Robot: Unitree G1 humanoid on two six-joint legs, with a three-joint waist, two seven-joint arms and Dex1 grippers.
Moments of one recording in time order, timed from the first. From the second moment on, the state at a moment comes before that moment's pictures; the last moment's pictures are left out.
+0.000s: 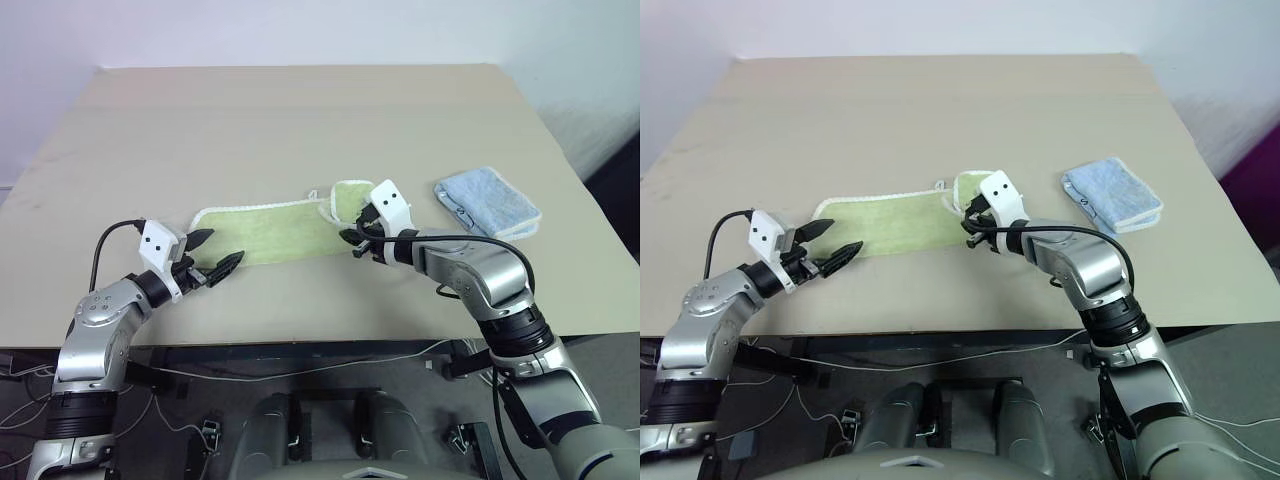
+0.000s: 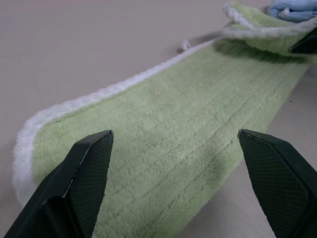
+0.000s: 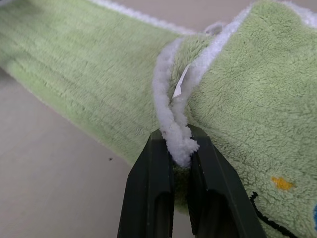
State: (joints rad) left arm -0.14 0.57 0.19 -0.02 -0.40 0.23 -0.78; right arm -0.63 -0.42 0.25 -0.08 0.42 0.89 0.43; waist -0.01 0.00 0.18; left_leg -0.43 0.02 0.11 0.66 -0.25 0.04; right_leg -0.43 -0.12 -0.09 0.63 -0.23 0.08
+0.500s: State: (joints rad) left arm 0.02 0.39 0.38 -0.29 -0.75 0.47 -0.54; right arm -0.60 -0.43 0.05 -0.13 0.48 0.83 0.56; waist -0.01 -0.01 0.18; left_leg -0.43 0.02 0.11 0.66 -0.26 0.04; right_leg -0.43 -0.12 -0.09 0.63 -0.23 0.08
